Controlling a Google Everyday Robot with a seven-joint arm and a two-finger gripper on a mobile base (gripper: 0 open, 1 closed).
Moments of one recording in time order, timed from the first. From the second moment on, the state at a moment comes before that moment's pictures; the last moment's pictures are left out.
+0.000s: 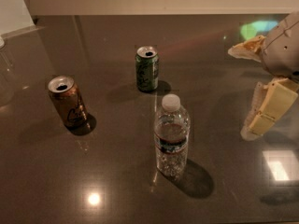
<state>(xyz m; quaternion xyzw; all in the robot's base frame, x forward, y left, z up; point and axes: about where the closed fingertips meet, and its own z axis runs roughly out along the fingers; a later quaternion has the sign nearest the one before) 0.419 -0.169 0.963 -0.65 0.72 0.09 0.23</state>
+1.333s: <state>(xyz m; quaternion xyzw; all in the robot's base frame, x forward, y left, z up) 0.367 -0.057 0.931 -0.69 0.62 0.28 0.25</state>
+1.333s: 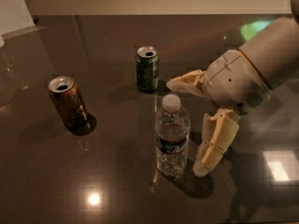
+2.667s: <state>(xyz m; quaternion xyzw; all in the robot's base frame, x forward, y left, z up) 0.375 -0.042 0.951 -0.66 0.62 0.33 0.27</state>
